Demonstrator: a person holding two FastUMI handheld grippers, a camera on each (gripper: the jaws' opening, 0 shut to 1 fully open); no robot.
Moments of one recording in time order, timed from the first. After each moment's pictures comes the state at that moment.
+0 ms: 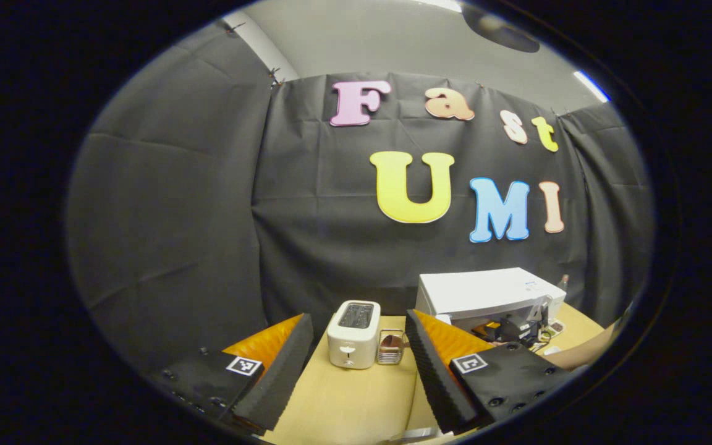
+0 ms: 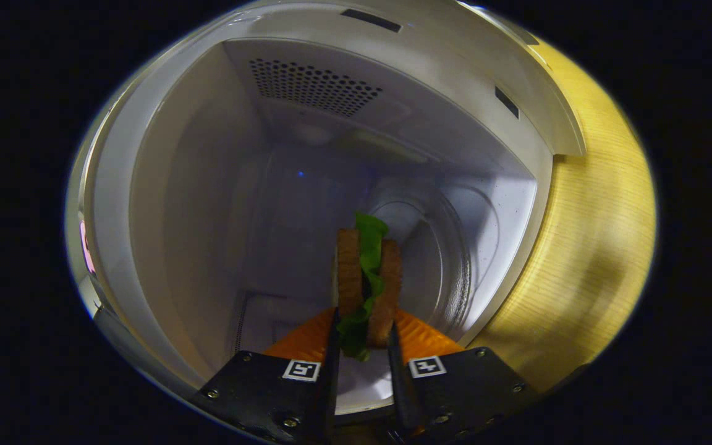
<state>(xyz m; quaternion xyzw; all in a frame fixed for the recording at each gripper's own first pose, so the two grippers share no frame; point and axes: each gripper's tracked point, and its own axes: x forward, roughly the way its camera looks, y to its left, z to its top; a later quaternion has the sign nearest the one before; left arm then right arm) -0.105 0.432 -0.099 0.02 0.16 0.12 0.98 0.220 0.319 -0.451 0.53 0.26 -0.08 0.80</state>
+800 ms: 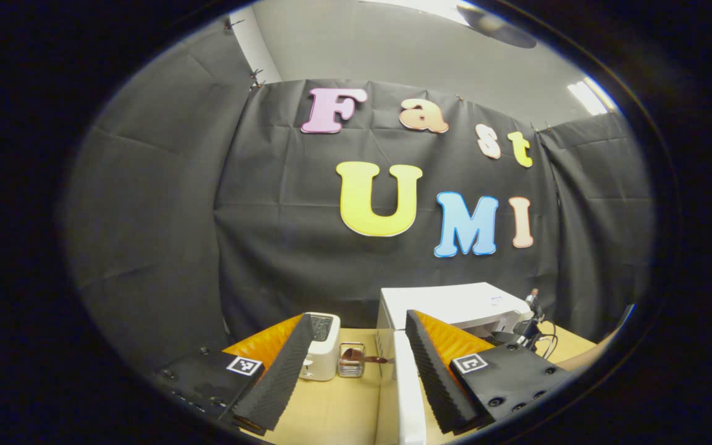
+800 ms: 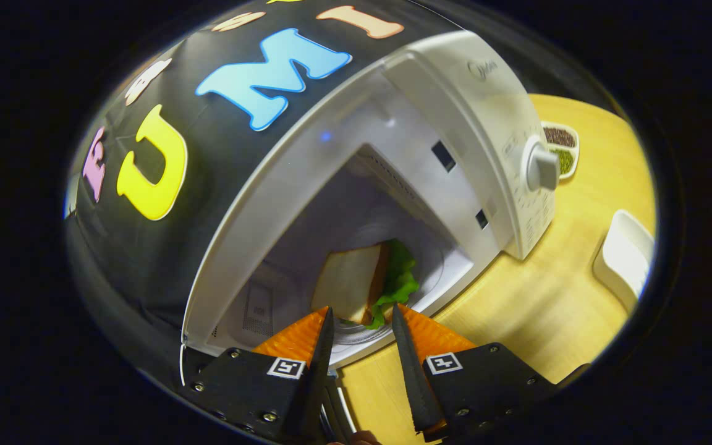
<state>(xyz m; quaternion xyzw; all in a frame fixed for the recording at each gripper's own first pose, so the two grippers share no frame) -0.066 0.369 -0.092 0.00 0.12 0.03 0.99 0.148 0.272 -0.397 0.32 0.30 -0.05 0.90</state>
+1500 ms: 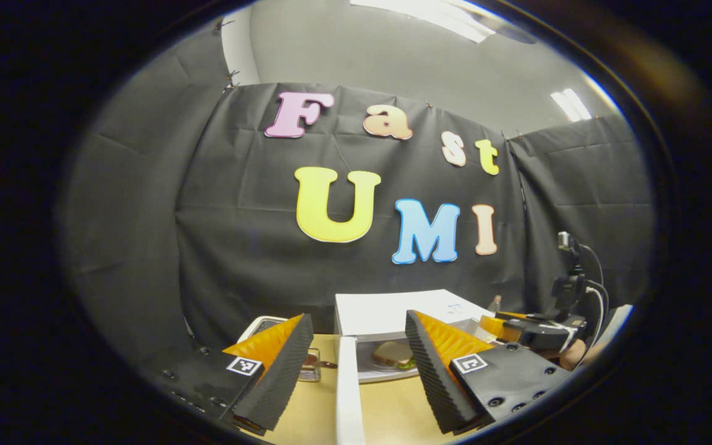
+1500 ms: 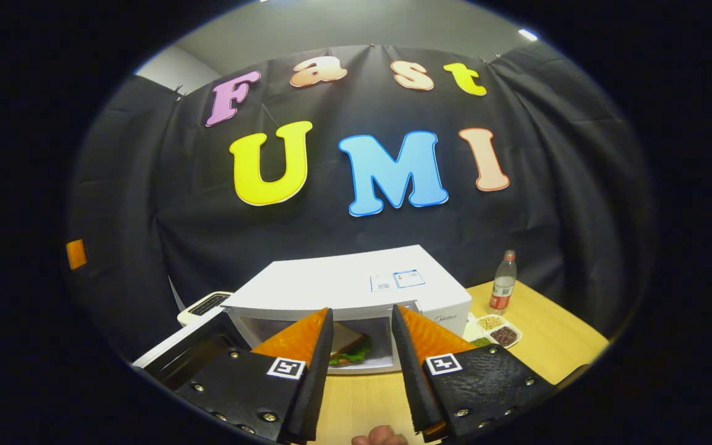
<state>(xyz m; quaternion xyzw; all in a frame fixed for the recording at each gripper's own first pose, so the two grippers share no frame) -0.063 0.293 -0.094 -0.02 0.11 -0.04 0.99 0.063 0.216 -0.204 -0.01 0.12 0.01 0.99</state>
